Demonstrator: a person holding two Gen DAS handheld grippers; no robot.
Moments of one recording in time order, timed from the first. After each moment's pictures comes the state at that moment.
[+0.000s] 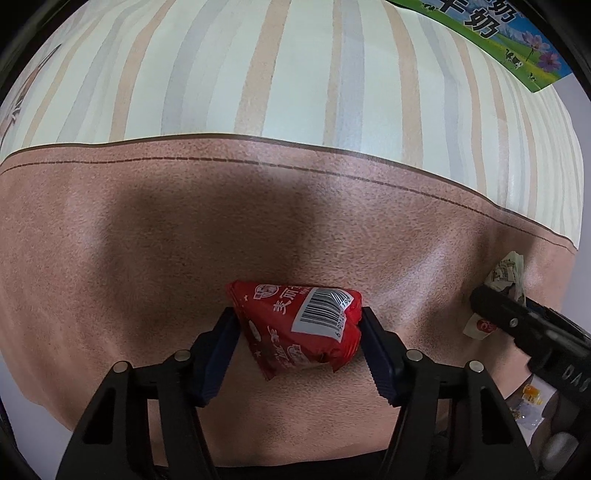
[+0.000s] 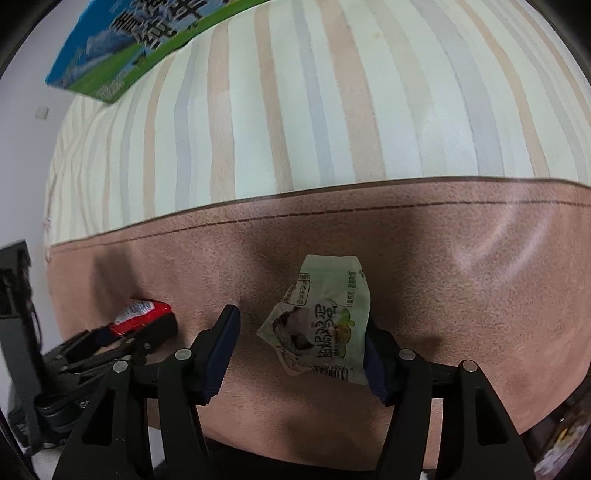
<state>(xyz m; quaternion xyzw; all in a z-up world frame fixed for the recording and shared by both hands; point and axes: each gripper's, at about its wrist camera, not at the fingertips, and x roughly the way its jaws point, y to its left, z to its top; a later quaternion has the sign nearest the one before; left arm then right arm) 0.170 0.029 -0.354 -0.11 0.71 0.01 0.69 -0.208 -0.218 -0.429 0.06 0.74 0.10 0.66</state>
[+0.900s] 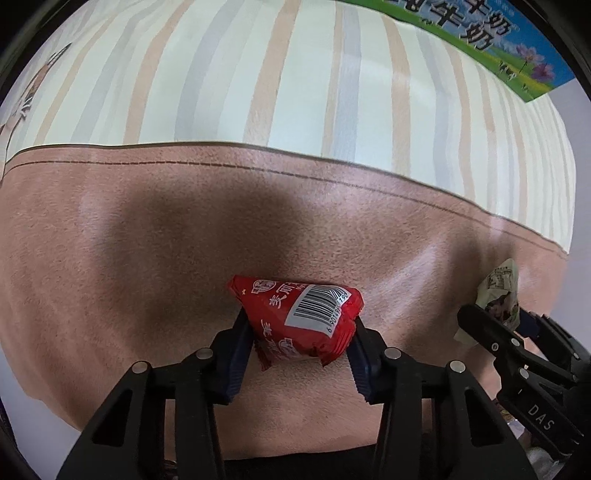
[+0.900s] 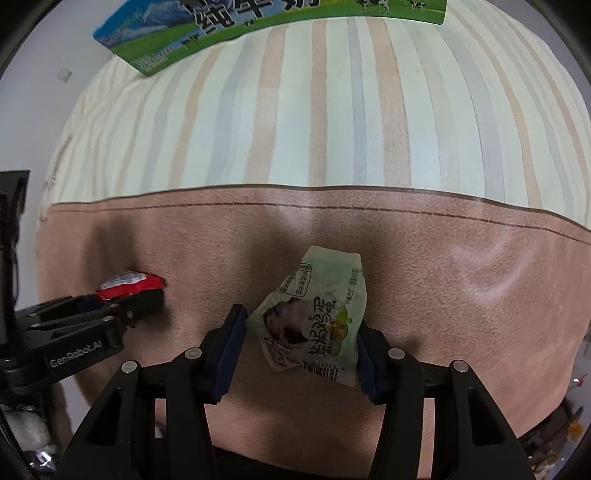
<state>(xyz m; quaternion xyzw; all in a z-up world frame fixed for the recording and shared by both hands) 0.163 0.019 -0.318 -0.13 0.71 0.01 0.69 -0.236 -0.209 -0.391 0.03 0.70 0.14 0.70</state>
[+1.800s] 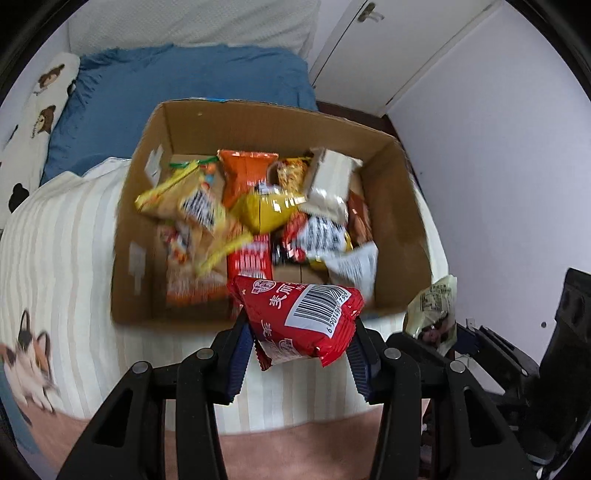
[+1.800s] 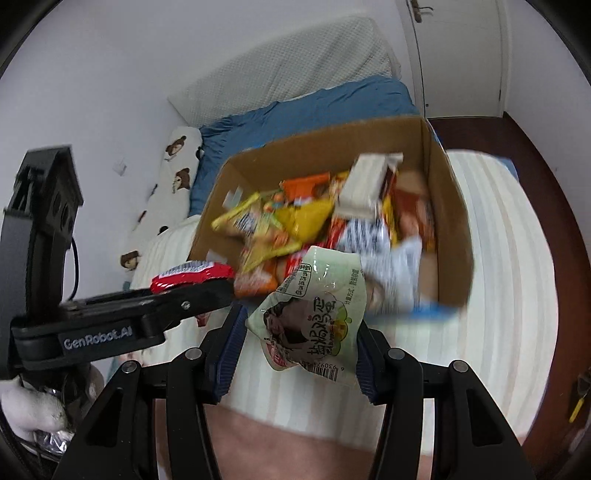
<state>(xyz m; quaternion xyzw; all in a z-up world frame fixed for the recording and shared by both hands) 0.402 0.026 -0.131 -0.16 0.61 -0.10 0.77 0.006 -0.215 -0.200 0.07 0.59 0.20 0.78</state>
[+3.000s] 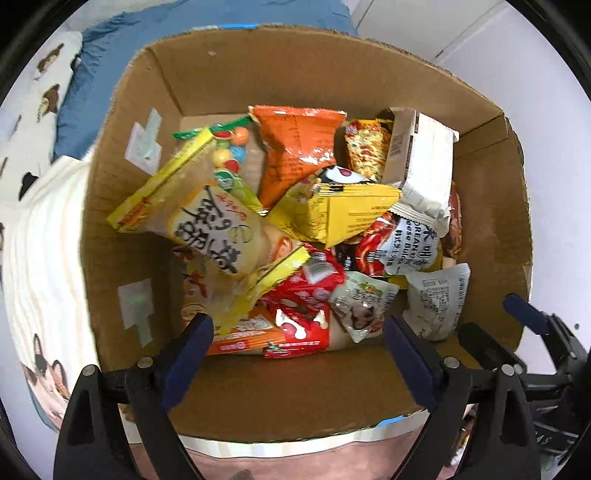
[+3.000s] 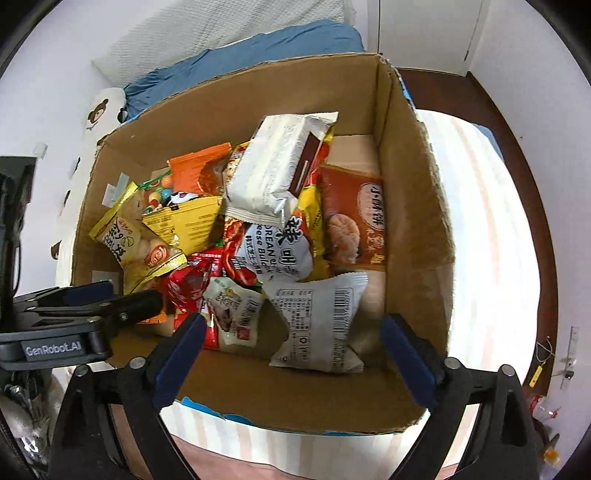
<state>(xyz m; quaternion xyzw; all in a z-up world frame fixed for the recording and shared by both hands) 0.455 0.028 -0.222 -0.10 0.70 -0.04 0.71 0.076 -0.237 -0.287 0.01 0.67 0.09 0.74</state>
